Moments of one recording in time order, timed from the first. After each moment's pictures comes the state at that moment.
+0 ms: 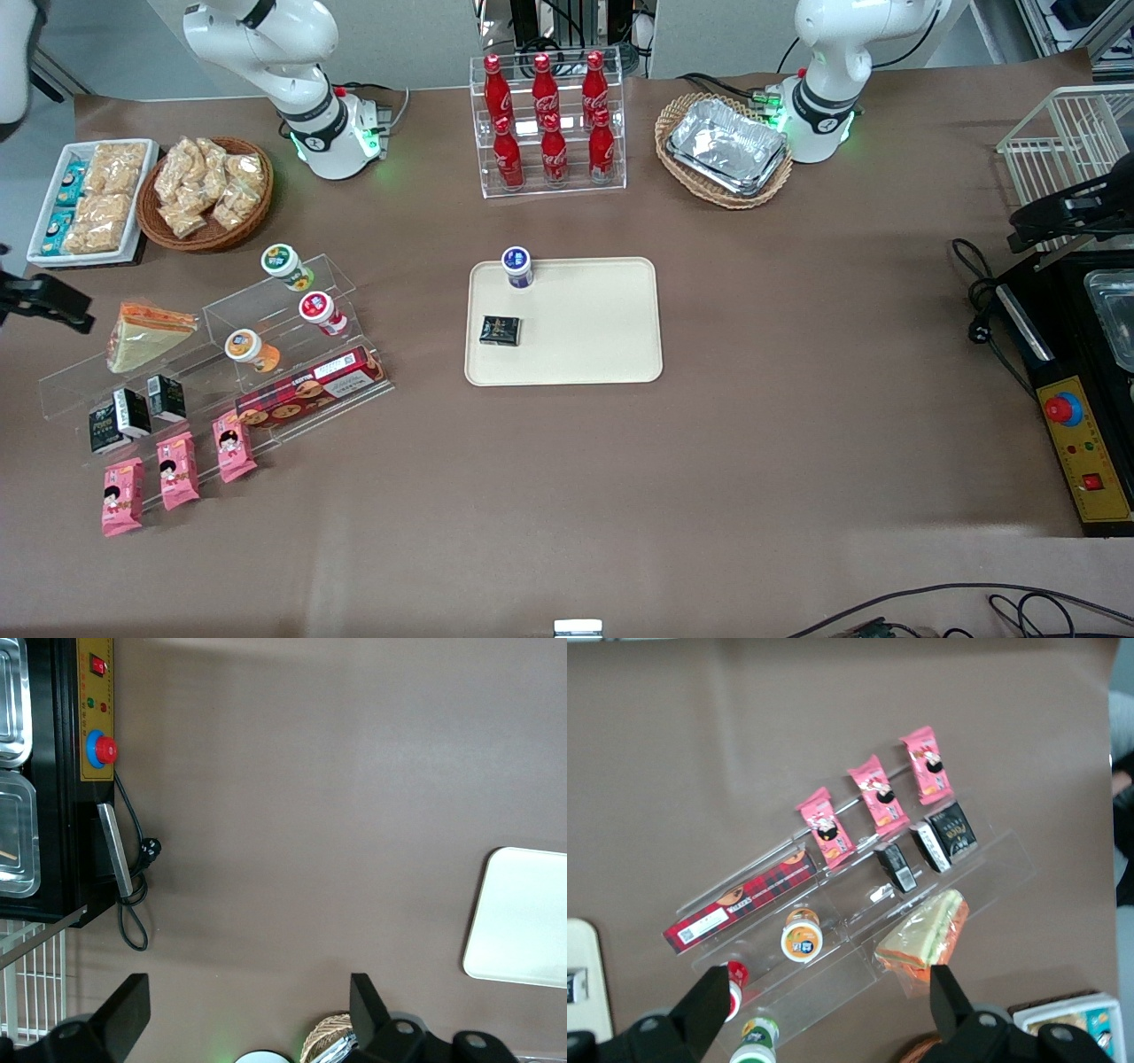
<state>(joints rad) -0.04 0.11 -0.06 -1.41 -0.10 1.58 0.04</state>
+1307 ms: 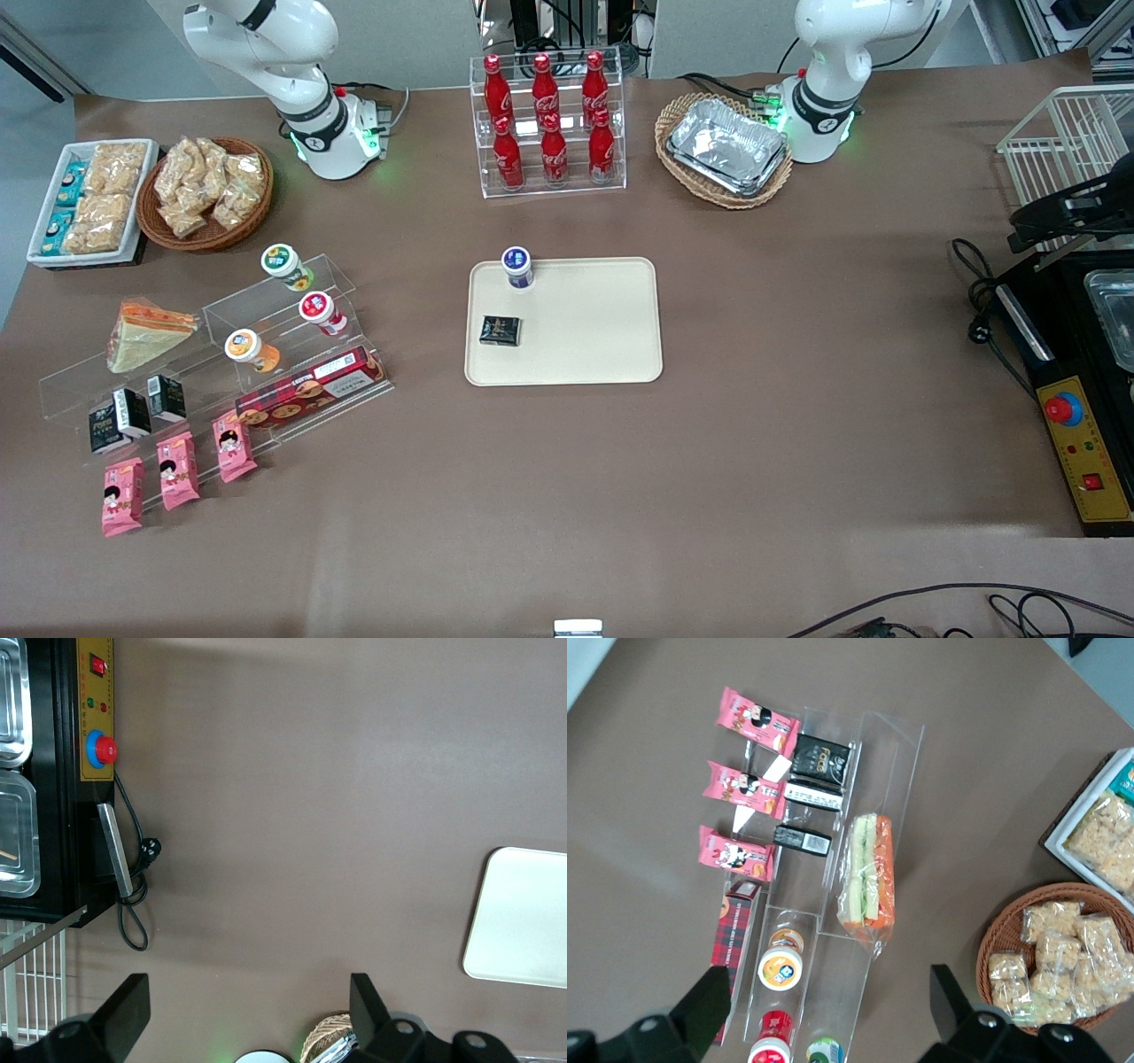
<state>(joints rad) -0.04 0.14 -0.33 -1.44 0.03 1.52 0.55</state>
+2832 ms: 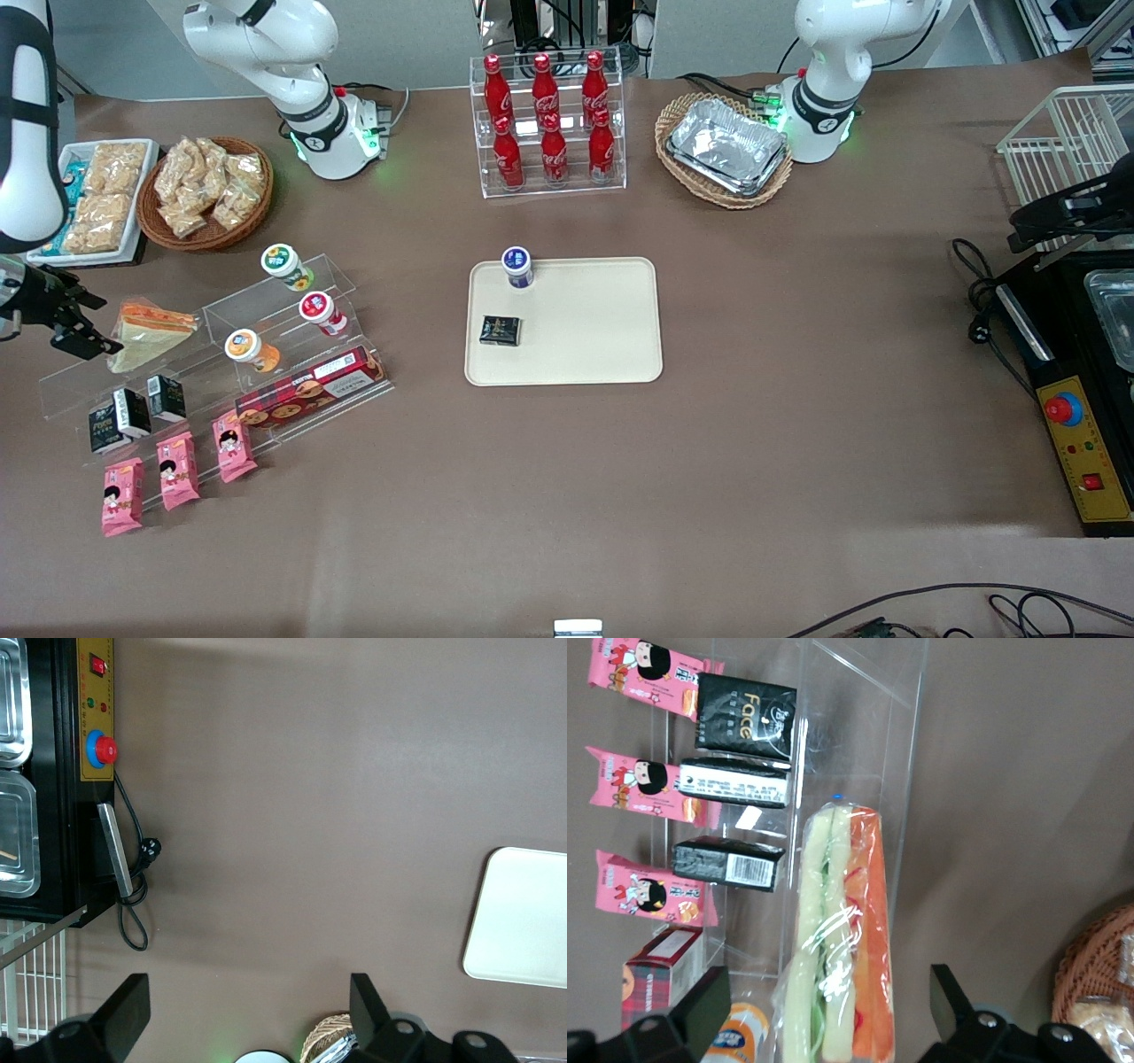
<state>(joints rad) -0.05 0.06 -0.37 -2.06 0.07 2.09 0.57</state>
